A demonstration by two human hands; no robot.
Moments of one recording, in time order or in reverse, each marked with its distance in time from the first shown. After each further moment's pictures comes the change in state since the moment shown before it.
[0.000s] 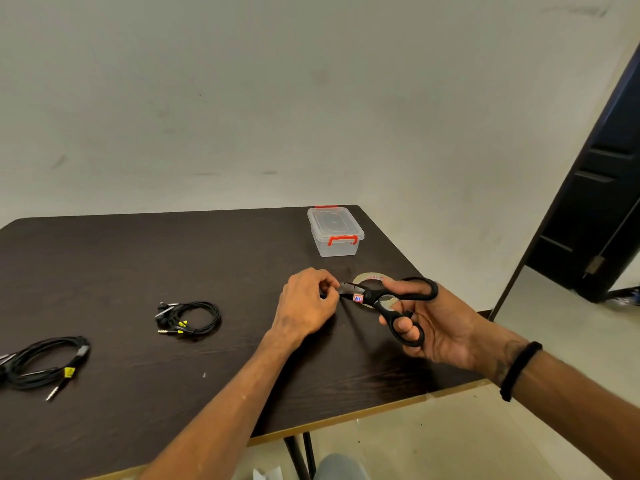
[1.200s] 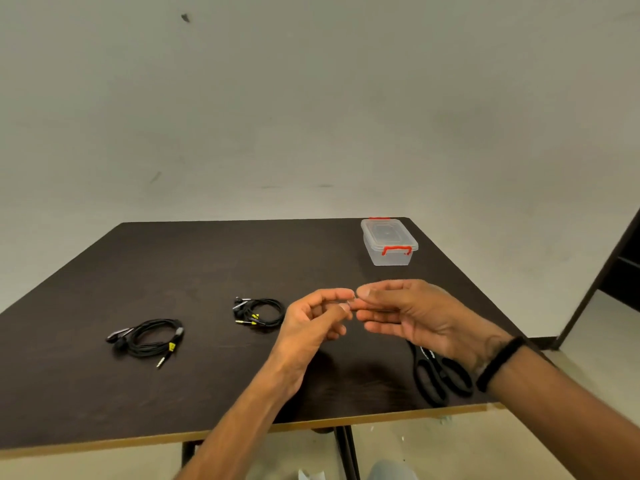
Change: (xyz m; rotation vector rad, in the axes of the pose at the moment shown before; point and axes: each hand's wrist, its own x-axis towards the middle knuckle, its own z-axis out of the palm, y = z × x) left_hand -0.103 0.004 -0.098 -0.959 -0.035 -0.270; right_hand 0.018 -0.007 0.104 -0.121 -0.141 -0.258
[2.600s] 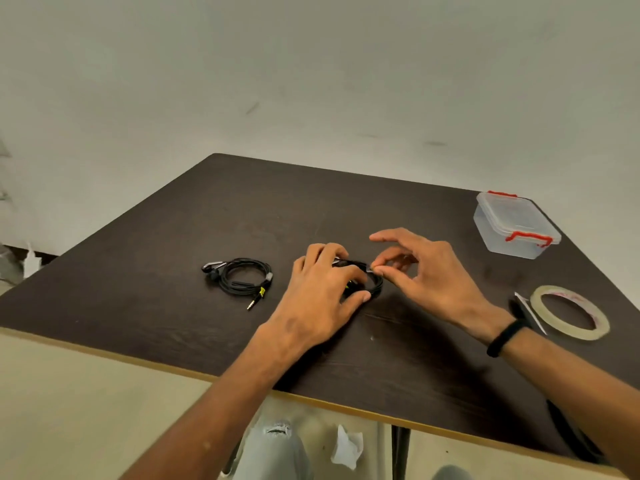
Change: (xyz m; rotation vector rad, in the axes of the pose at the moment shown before) left_hand -0.005 -0.002 -0.127 1.378 0.180 0.250; right_hand 0.121 0.034 0.087 -1.065 -0.037 -0.890
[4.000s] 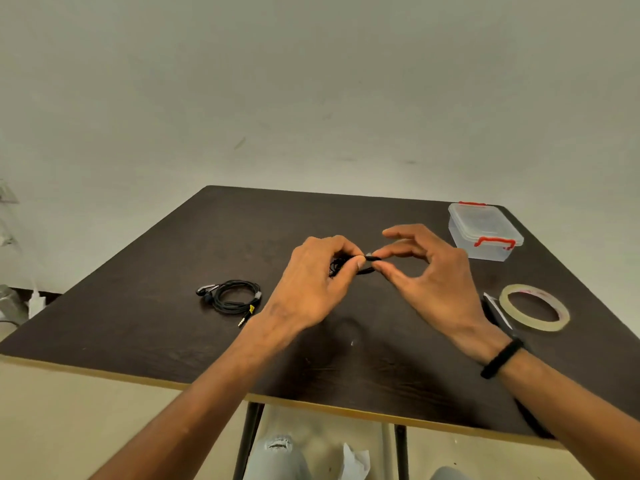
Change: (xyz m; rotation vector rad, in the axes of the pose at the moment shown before) left_hand 0.019 0.042 -0.049 -0.344 0.187 0.039; right_hand -0.027 -0.028 -0.029 0.081 0.361 0.056
